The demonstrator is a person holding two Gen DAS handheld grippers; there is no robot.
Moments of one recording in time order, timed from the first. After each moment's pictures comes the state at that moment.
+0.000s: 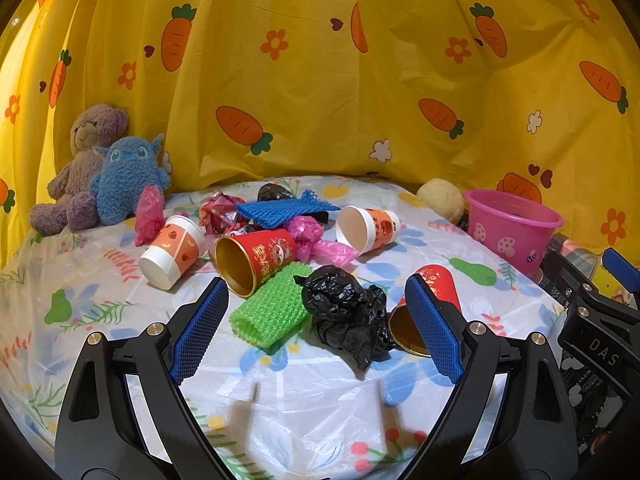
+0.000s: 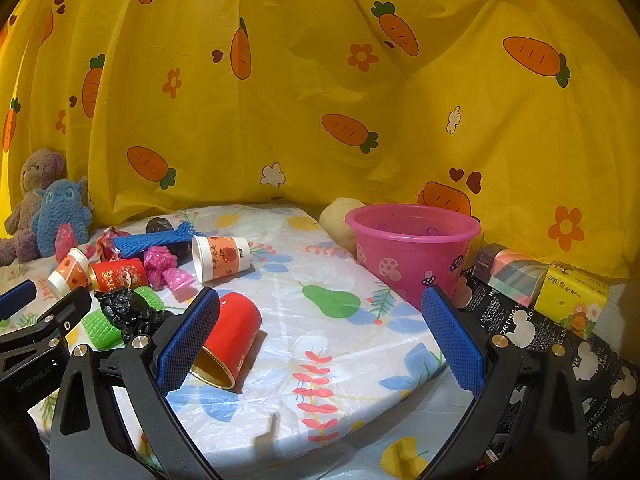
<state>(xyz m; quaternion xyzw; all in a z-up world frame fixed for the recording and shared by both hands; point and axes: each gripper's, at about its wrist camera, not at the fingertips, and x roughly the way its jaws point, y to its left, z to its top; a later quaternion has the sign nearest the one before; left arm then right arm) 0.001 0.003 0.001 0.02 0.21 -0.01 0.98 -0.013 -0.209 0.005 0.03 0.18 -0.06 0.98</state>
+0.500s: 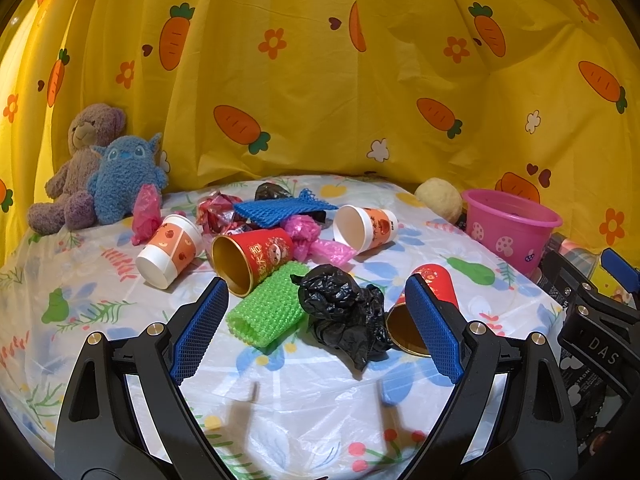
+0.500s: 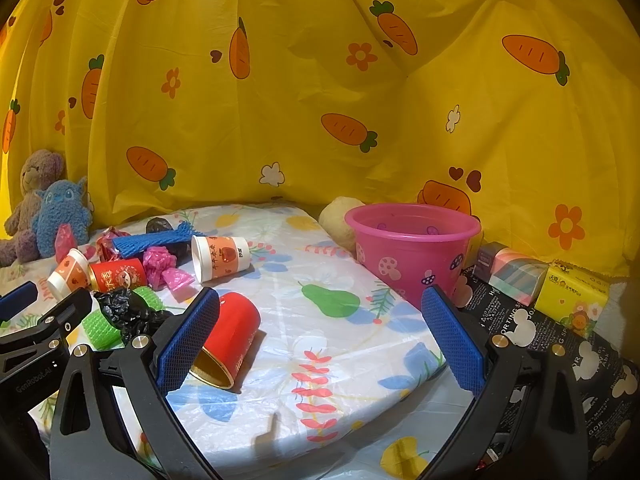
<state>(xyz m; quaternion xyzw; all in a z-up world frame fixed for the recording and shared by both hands) 0.001 0.002 -0.001 0.01 0.21 -0.02 0.98 -0.013 -0.207 0.003 0.03 0.17 -0.06 0.98</state>
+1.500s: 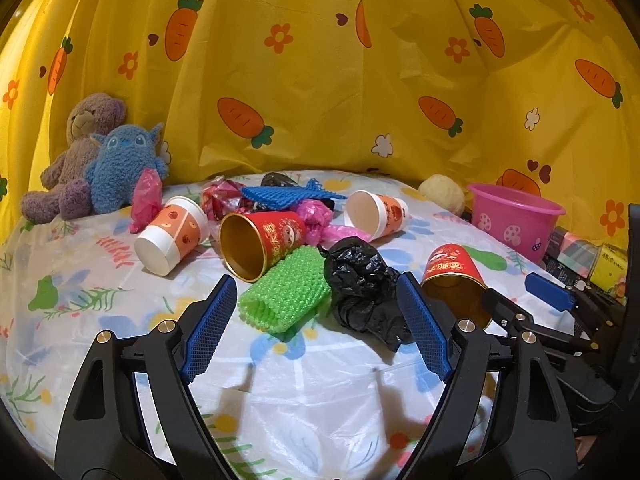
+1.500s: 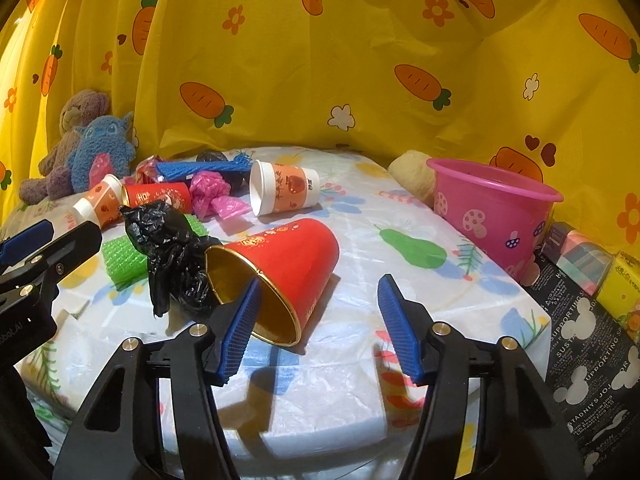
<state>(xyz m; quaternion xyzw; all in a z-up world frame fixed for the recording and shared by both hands) 0.001 0.016 -0.031 0.00 0.20 -0.03 0.98 0.023 -0.162 -0.061 -0.01 0.24 0.04 0.97</state>
